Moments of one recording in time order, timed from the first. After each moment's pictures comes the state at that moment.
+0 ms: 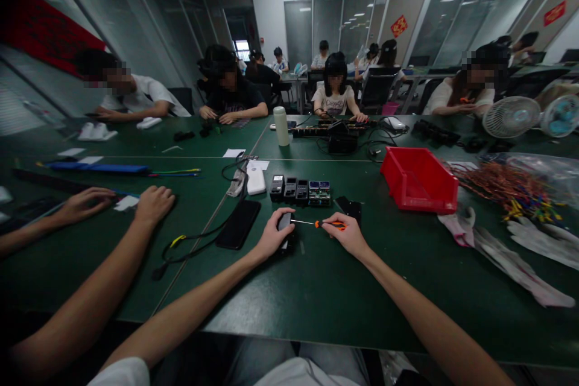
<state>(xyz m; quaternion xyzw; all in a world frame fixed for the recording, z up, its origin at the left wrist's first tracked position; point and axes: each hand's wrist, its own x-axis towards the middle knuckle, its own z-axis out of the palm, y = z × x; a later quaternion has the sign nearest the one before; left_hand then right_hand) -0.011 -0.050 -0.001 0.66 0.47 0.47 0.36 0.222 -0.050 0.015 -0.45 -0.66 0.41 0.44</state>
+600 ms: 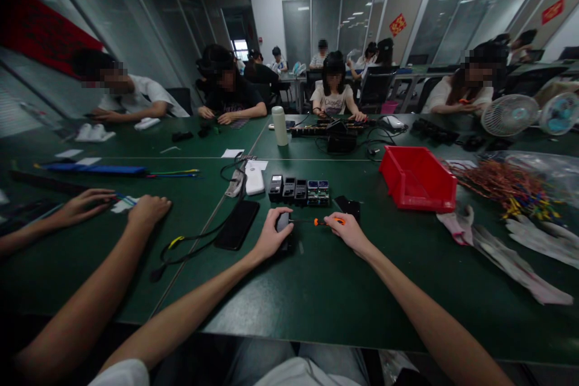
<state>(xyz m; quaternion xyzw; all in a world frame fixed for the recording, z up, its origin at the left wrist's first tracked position) -0.009 -0.053 0.003 0.69 0.49 0.46 0.28 0.228 -0.041 0.012 -0.49 -0.61 0.48 0.38</state>
